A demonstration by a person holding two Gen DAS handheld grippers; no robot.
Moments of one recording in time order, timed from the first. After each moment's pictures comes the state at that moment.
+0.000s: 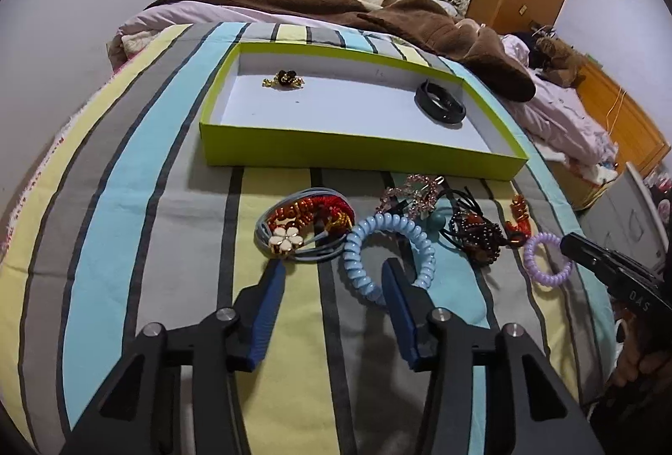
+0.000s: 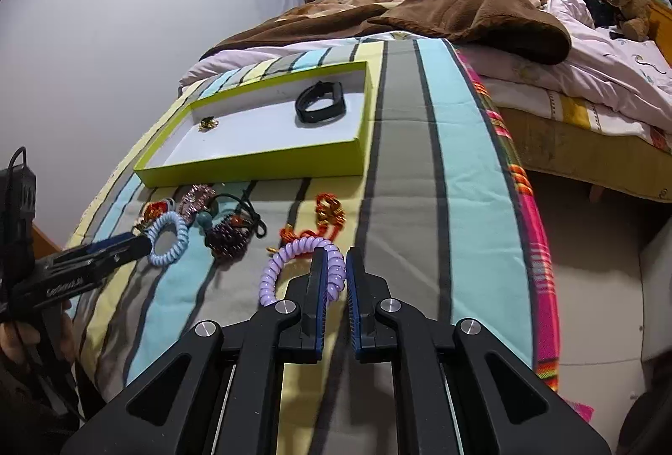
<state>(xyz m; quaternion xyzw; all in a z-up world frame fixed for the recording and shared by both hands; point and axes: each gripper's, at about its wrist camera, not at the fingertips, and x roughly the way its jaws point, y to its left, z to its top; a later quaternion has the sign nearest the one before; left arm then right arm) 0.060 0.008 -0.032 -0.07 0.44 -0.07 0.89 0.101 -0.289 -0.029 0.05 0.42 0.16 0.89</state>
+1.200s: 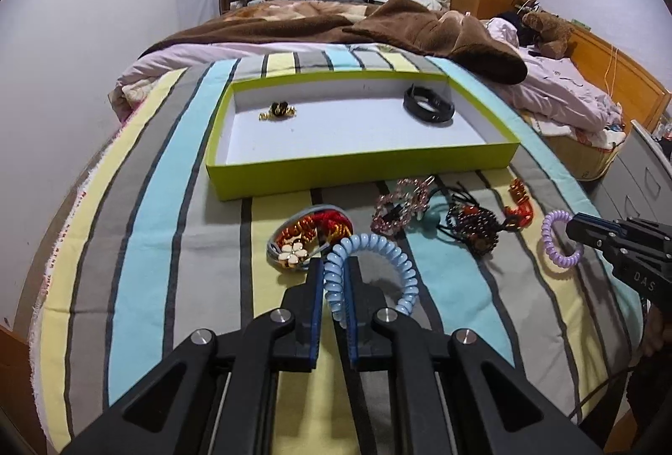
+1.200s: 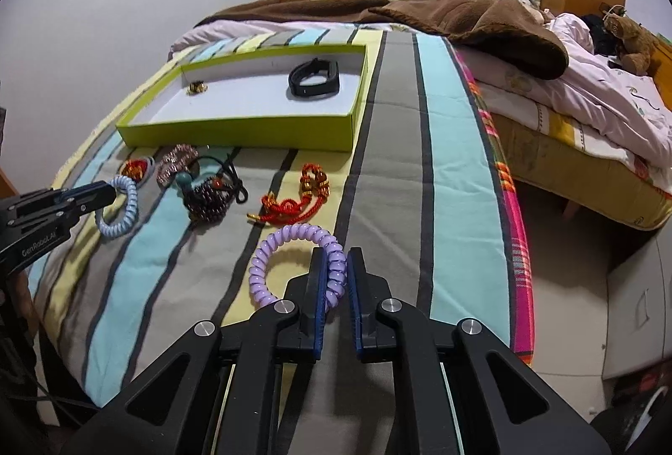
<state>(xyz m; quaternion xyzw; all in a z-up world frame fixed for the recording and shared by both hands) 0.047 -0.002 -0.011 0.01 0.41 -0.06 0.91 0.092 -0.278 -0.029 -0.02 0.43 0.14 0.89</state>
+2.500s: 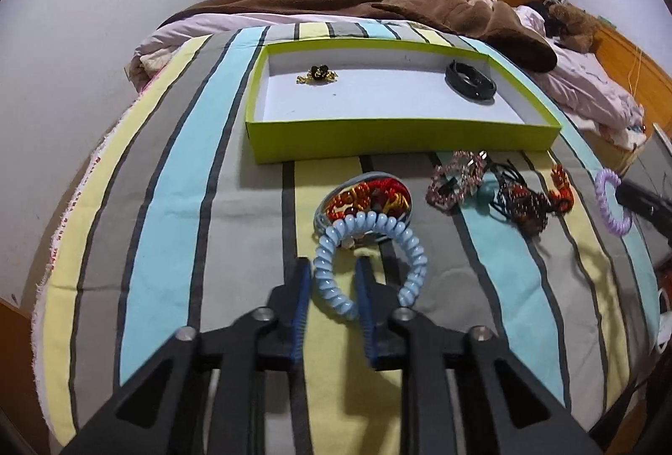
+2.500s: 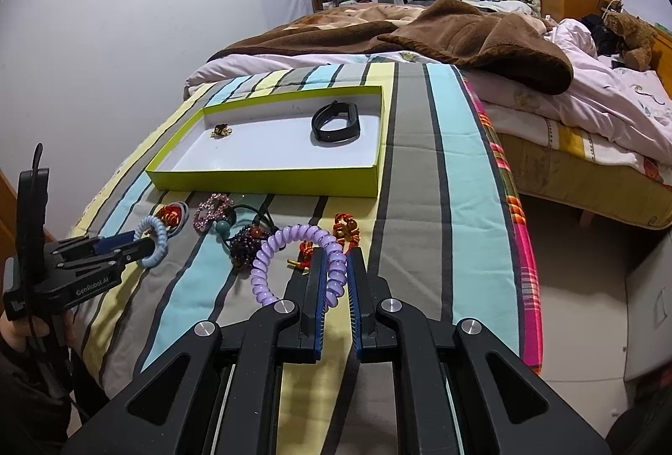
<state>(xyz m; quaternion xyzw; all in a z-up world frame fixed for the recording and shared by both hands) 0.051 0.019 -0.032 0.01 0.45 -0.03 0.89 0.093 -0.271 -0.006 0.02 0.40 0.17 0.90</state>
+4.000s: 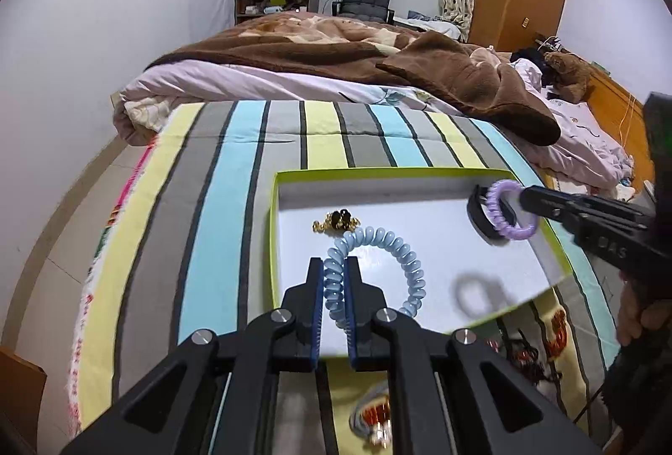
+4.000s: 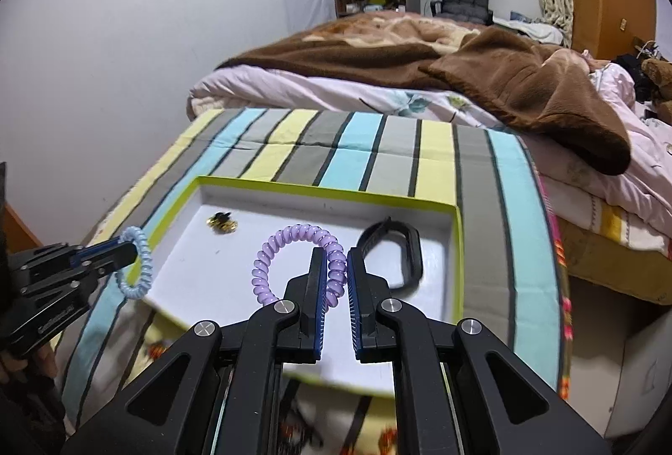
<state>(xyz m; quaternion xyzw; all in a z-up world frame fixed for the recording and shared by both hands) 0.158 0.052 0.020 -0.03 0.40 -0.06 0.91 0.241 -0.184 0.021 -0.02 0.41 0.19 0.89</state>
